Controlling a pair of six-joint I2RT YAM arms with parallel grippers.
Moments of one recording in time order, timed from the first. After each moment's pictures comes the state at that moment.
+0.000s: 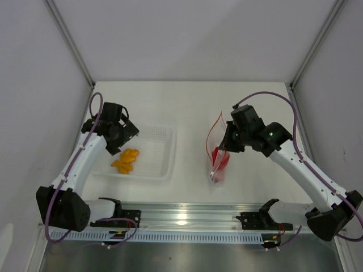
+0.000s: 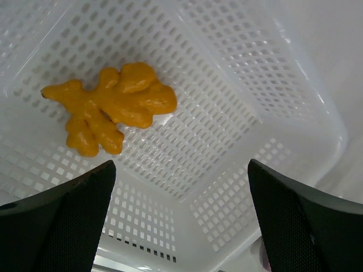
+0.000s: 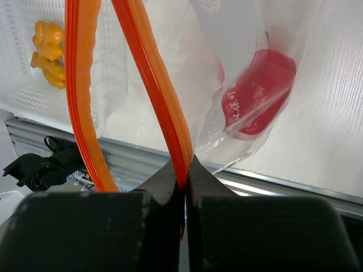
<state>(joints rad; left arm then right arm) -0.17 1.21 1.12 -0.95 -0.17 -0.88 0.64 1.20 1.31 -0.99 -0.01 0.75</state>
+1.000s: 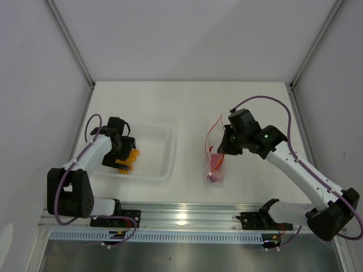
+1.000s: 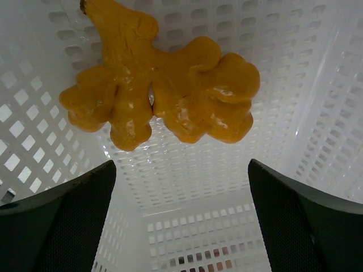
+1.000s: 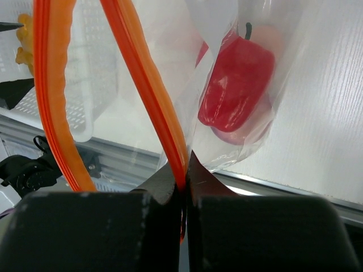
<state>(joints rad) -0.08 1.34 0.88 -0.92 -0.11 -1.48 0.65 1.20 1.21 -0.91 -0.03 0.74</state>
